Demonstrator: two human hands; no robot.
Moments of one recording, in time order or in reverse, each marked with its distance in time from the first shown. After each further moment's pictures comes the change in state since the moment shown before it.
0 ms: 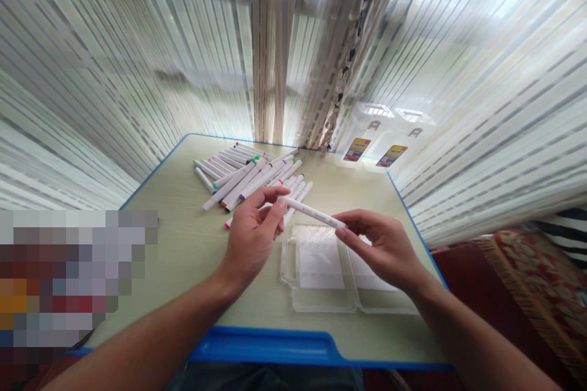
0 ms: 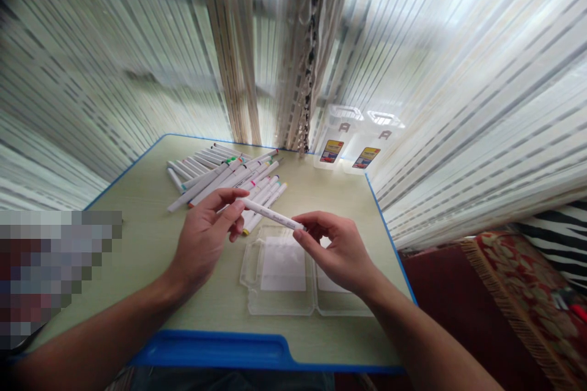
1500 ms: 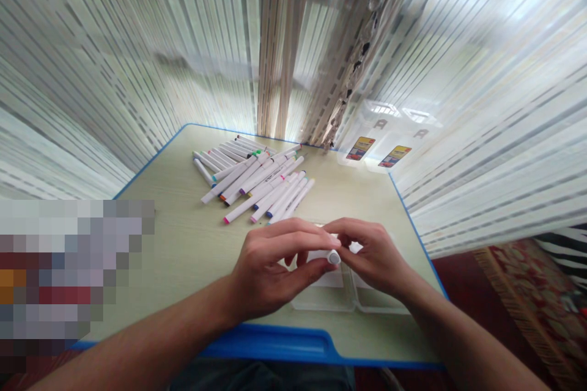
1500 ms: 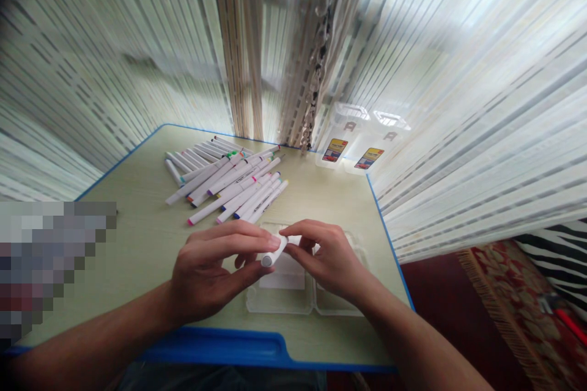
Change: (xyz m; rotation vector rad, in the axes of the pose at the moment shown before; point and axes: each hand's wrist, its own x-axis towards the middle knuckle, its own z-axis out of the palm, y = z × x) left_hand -0.025 0.011 0.003 0.163 -0.380 0.692; right_hand -0.001 0.005 0.009 -0.182 -0.167 -0.134
